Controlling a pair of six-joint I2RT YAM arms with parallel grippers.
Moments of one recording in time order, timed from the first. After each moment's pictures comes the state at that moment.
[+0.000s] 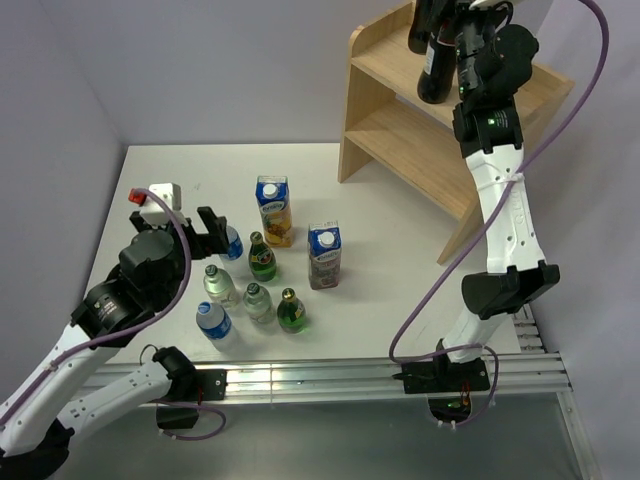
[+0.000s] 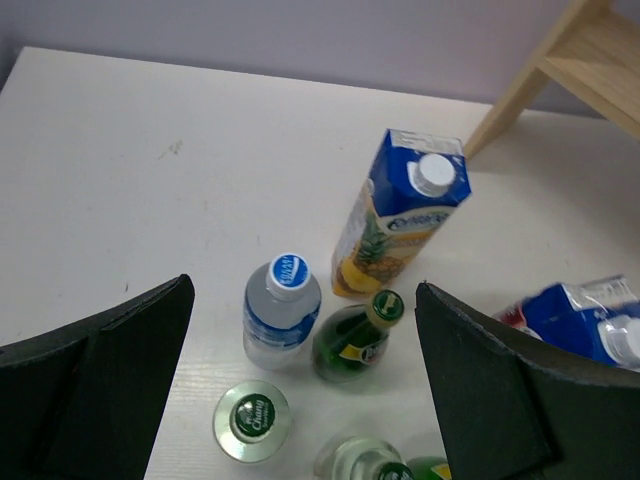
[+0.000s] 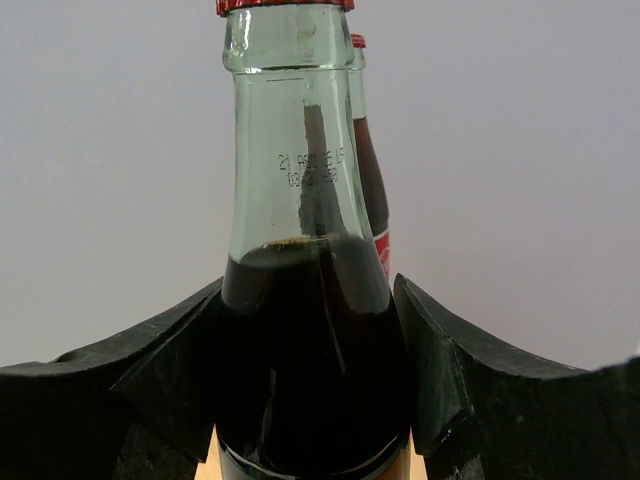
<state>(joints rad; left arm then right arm) -0.76 0.71 1.03 -0.55 -0.64 -0.34 0.16 1.71 2.20 0.02 0.11 -0.03</state>
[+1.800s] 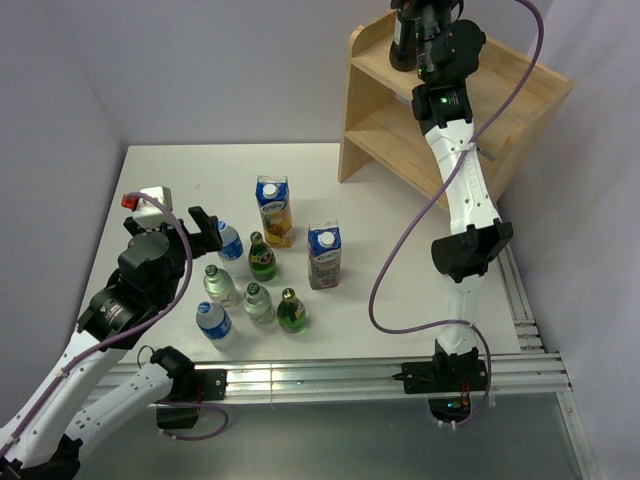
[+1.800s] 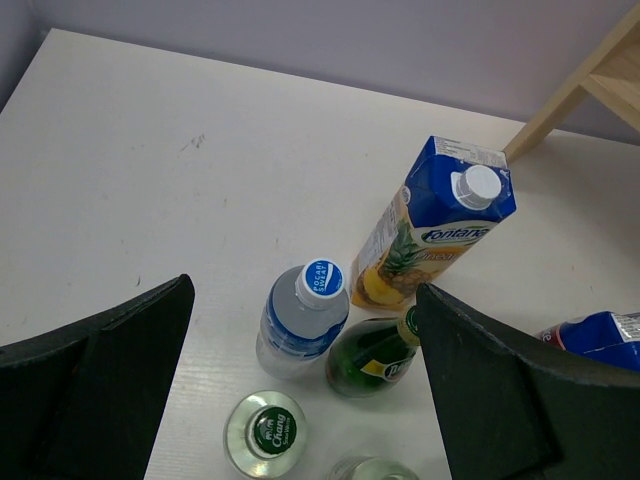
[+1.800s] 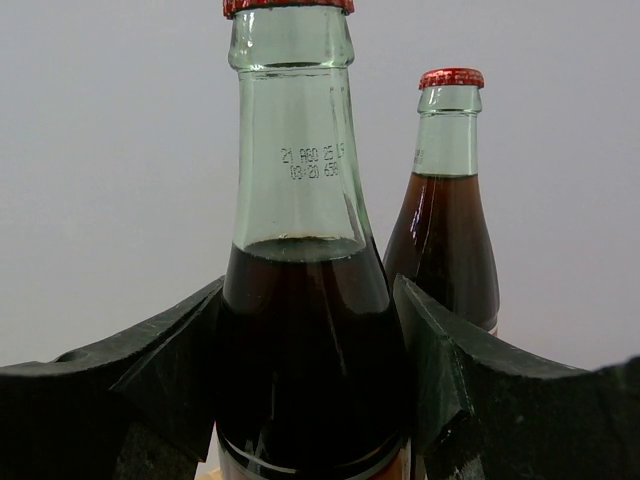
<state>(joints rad) -0.61 0.66 0.92 -0.47 -0.58 -0.35 0.24 2.09 2.55 0.23 0.11 -0.11</state>
